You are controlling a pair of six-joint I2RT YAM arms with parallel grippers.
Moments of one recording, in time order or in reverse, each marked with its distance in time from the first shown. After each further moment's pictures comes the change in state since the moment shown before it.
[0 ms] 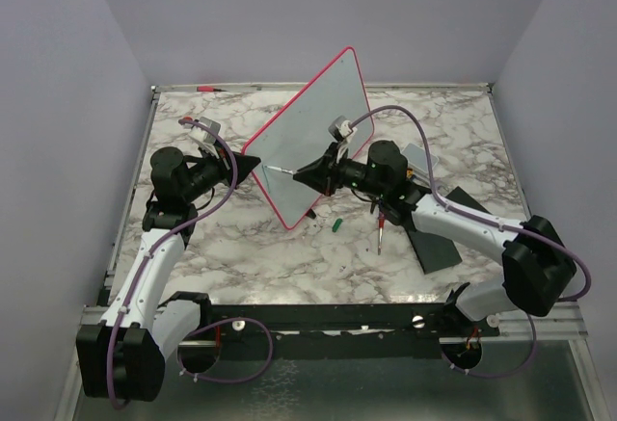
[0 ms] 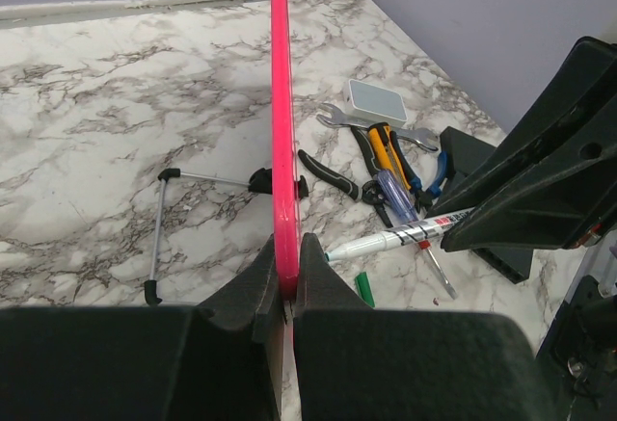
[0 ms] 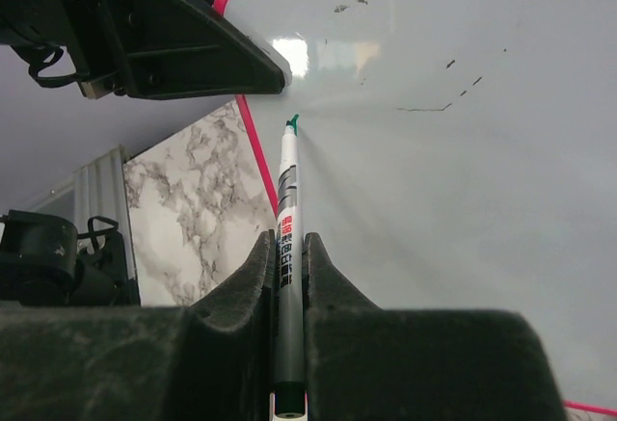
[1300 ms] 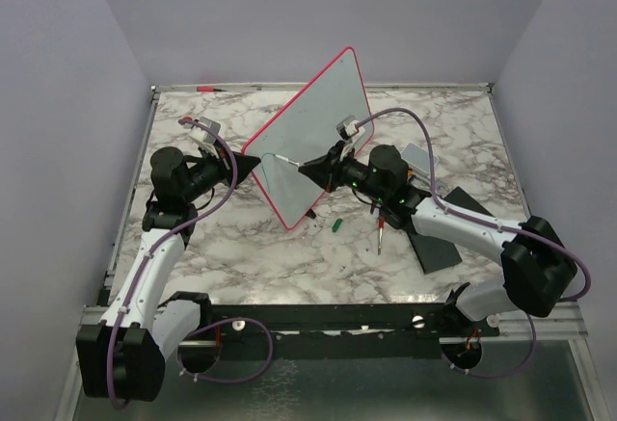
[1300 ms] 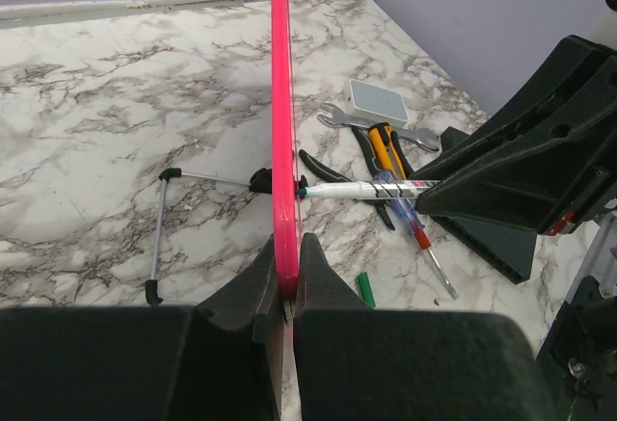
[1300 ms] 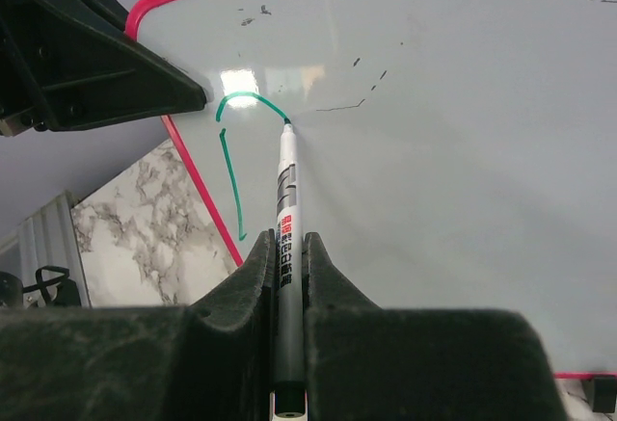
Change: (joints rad) left arm 0.000 -0.001 0.000 -0.001 0.000 0.000; right arm 0.001 0.002 -0.033 0.052 0.186 0.025
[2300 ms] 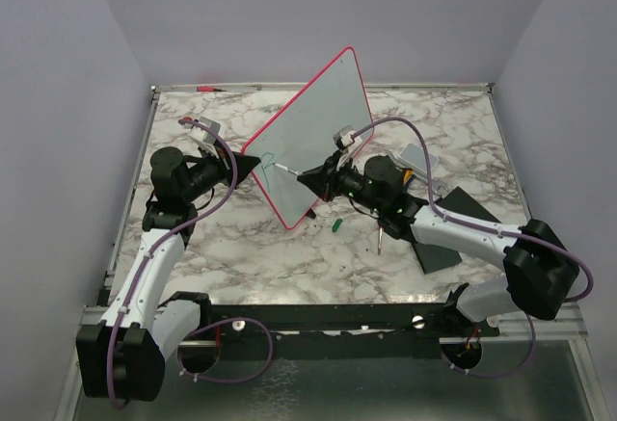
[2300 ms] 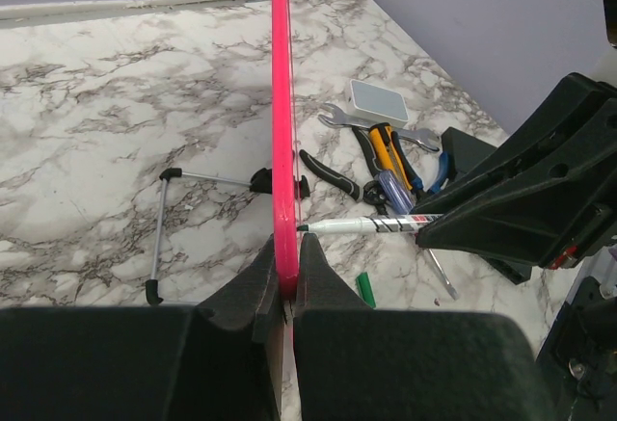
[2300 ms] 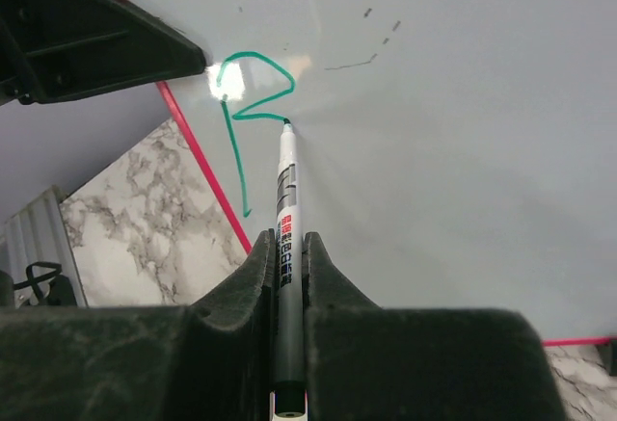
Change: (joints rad) left arm 0.000 0.000 0.000 0.000 -0.002 0.000; right arm 0.060 -0.016 -0.040 -0.004 0.081 0.003
